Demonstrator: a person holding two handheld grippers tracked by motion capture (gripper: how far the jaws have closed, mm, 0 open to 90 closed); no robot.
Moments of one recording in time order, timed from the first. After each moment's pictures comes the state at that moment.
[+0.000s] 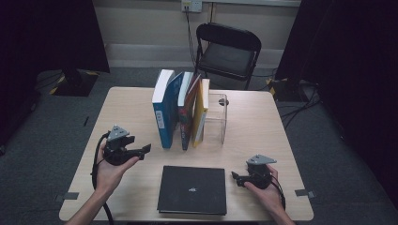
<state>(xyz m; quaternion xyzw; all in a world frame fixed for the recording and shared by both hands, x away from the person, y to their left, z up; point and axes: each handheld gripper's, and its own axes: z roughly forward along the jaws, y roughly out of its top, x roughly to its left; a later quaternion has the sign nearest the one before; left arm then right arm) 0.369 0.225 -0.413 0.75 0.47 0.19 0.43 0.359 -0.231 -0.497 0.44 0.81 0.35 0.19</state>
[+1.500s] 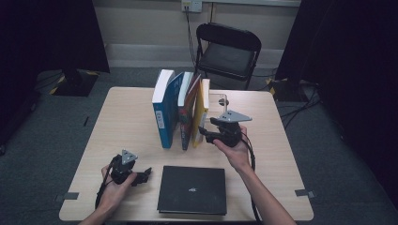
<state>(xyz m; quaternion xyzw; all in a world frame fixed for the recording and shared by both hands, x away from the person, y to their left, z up) 0.354 0.221 -0.501 0.77 0.49 0.21 0.34 0.433 -0.123 -0.383 0.34 0.77 0.50 0.21</state>
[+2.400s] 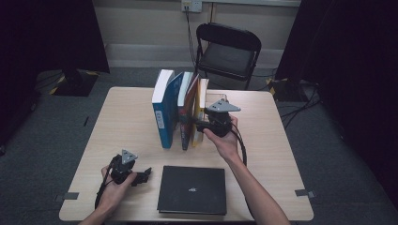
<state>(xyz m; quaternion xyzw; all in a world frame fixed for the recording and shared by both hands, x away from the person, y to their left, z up) 0.354 0.221 -0.501 0.77 0.50 0.21 0.34 0.458 -0.095 -0.373 0.35 0.75 0.50 0.24</state>
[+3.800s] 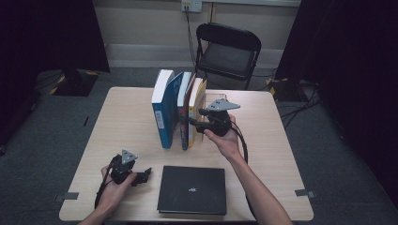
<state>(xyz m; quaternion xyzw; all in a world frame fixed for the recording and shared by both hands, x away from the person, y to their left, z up) 0.354 0.222 -0.501 0.77 0.49 0.21 0.34 0.458 -0.097 -0.367 0.30 0.78 0.51 0.20</state>
